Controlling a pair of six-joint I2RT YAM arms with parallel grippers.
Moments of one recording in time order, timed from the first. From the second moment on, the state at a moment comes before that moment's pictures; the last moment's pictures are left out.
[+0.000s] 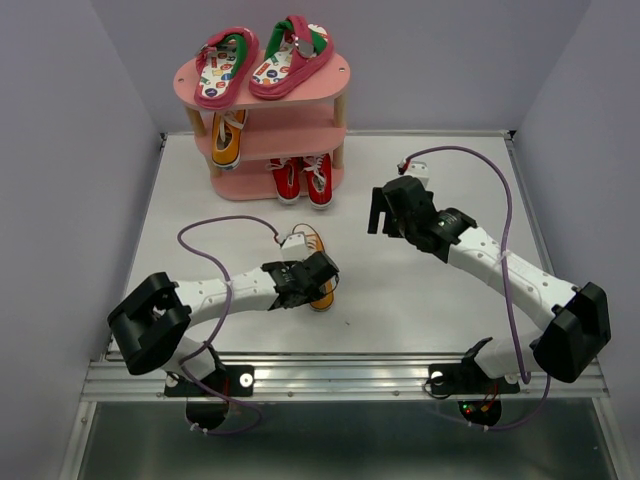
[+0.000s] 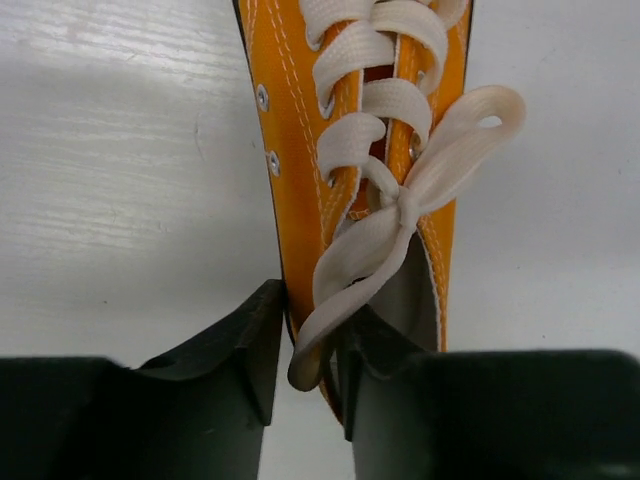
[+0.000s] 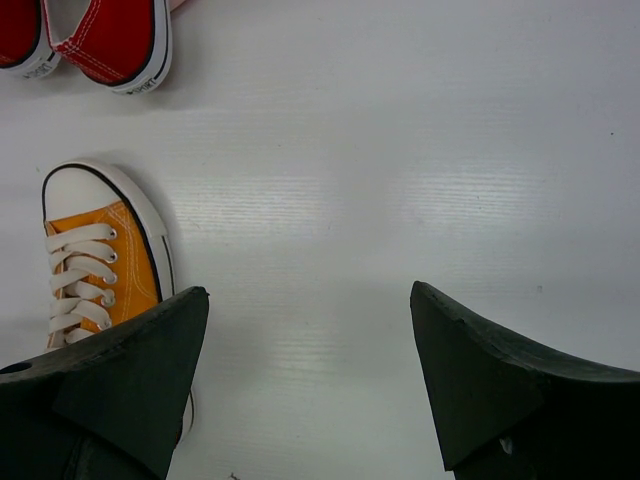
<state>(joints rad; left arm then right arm) -1.01 1.42 0.79 -0.49 -0.46 -1.14 0.67 1.36 1.16 -0.55 0.45 0.56</state>
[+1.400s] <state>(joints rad) -0.62 1.37 1.49 -1.01 -0.48 -0.51 0.67 1.38 1.18 -0.55 0.45 0.55</state>
